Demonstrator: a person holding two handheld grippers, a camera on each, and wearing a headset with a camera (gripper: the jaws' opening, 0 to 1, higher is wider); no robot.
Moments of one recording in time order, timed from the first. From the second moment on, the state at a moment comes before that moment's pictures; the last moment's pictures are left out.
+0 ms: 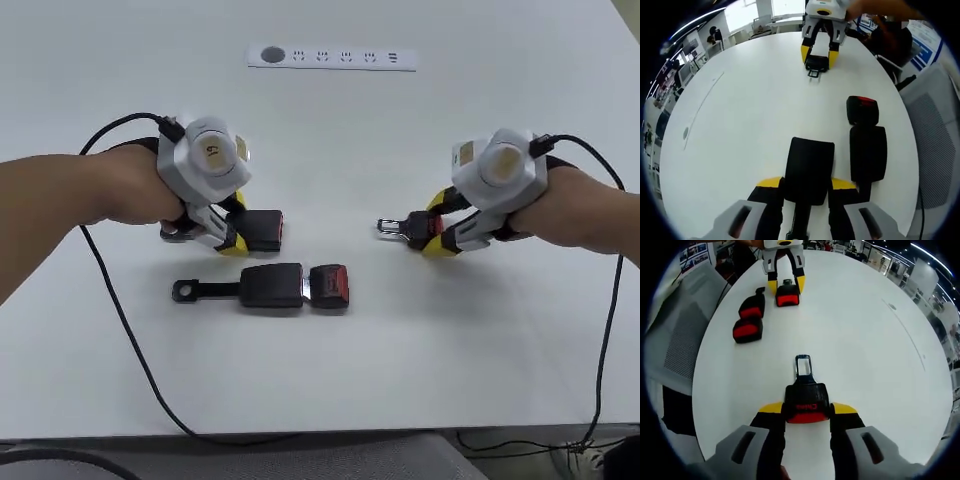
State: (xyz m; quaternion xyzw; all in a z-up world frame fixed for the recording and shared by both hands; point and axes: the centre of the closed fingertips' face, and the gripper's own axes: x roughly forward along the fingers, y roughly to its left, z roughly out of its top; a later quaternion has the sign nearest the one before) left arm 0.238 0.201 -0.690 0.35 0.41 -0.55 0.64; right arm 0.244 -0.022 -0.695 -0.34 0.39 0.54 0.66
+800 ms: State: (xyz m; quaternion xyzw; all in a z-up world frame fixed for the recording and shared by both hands) left arm 0.237 0.200 -0.692 0.35 0.41 -0.56 0.63; right arm 0.245 0.011 -0.693 -0.33 0.38 0.56 0.66
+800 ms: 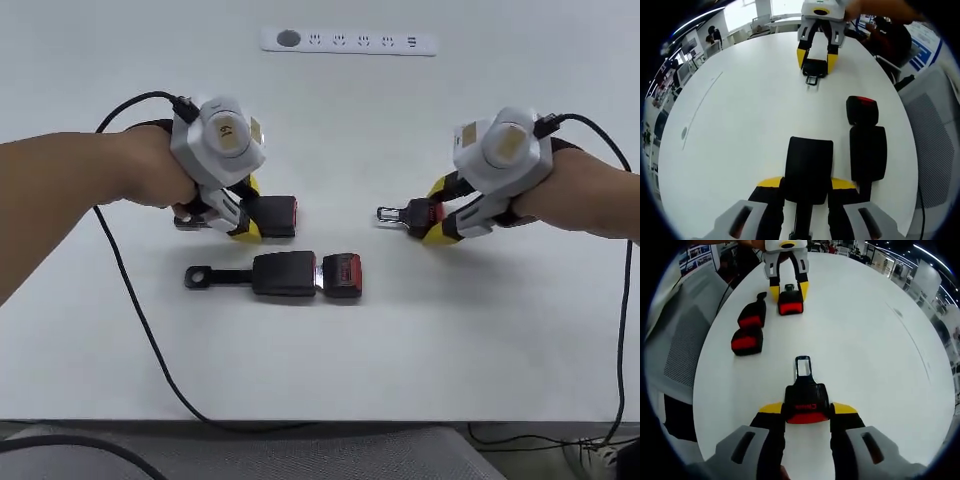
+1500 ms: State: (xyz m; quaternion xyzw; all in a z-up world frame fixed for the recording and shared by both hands) left arm 0.239 0.201 -0.693 0.35 0.41 -0.56 0.64; right arm 0.239 0.094 -0.692 -0.31 0.34 0.57 0.68
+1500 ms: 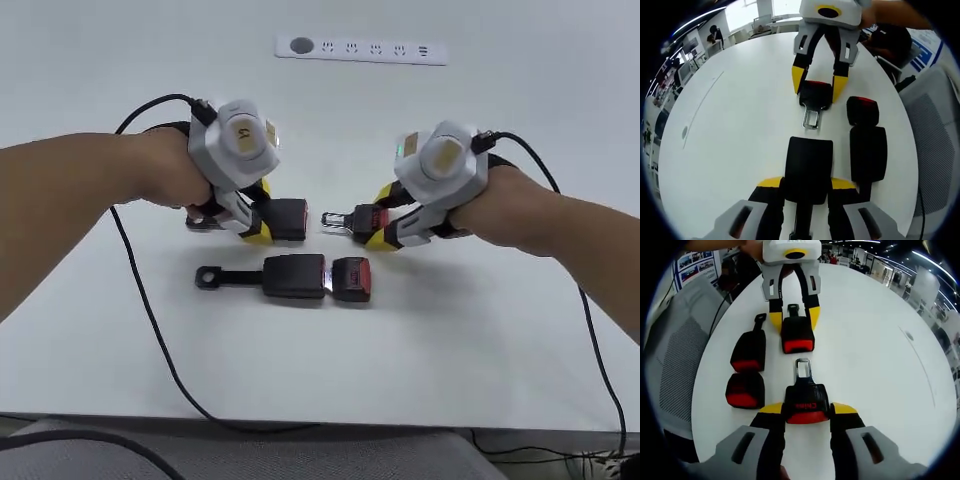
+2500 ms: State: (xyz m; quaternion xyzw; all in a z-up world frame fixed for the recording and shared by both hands) left arm 0.238 0.200 -0.692 0.36 0.39 -0.57 0.63; right arm 0.240 0.121 -0.693 -0.32 0.32 0.58 0.67
